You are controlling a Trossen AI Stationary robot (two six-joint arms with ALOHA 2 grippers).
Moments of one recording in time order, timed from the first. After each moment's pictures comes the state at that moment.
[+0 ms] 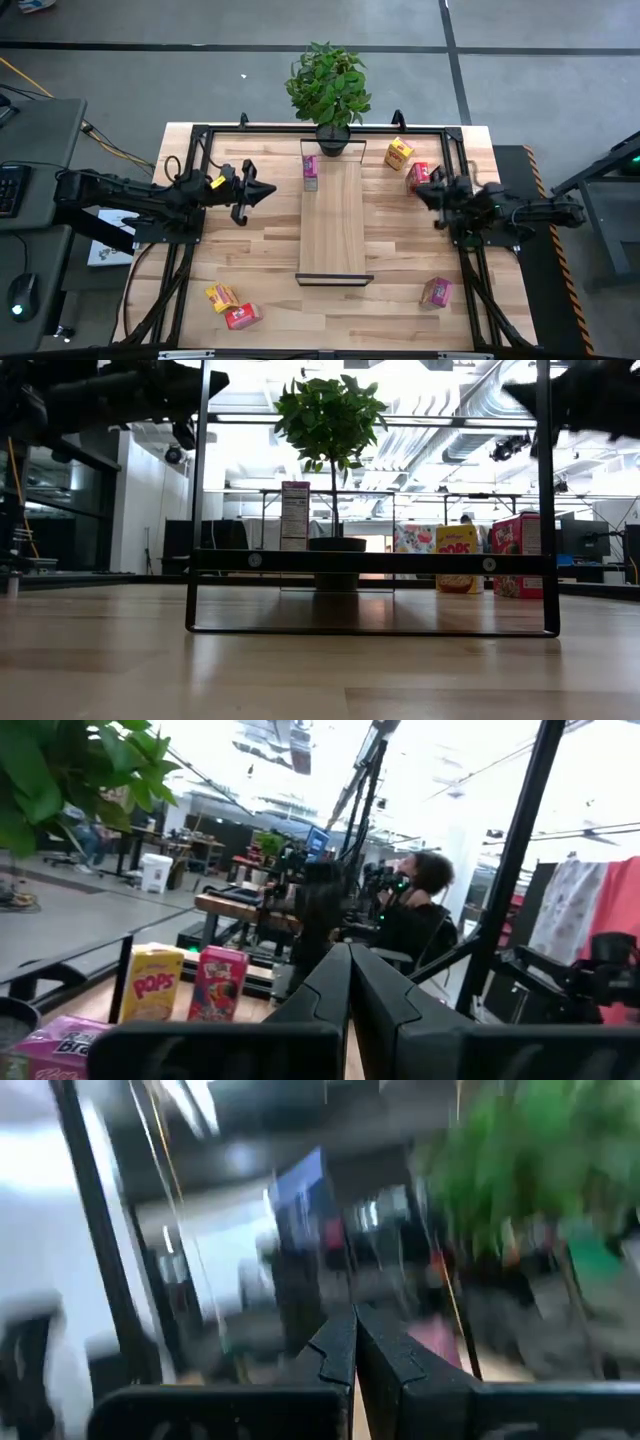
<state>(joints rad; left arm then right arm) 0.11 0.92 0.18 1.01 0.07 -0.26 0.03 0.07 0.02 0.45 0.19 0.19</state>
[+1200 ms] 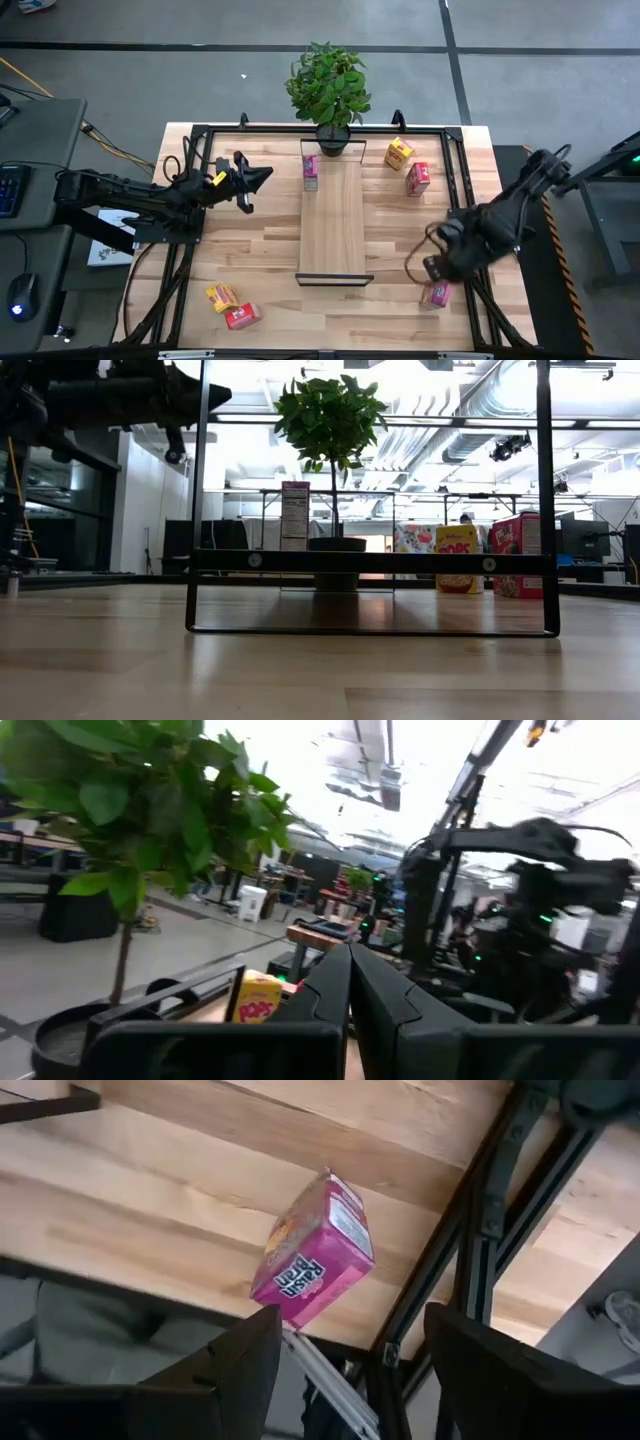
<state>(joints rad) 0.12 0.92 0.18 1.05 -0.20 -0.21 0.77 1.30 1.34 -1.49 -0.16 2.01</state>
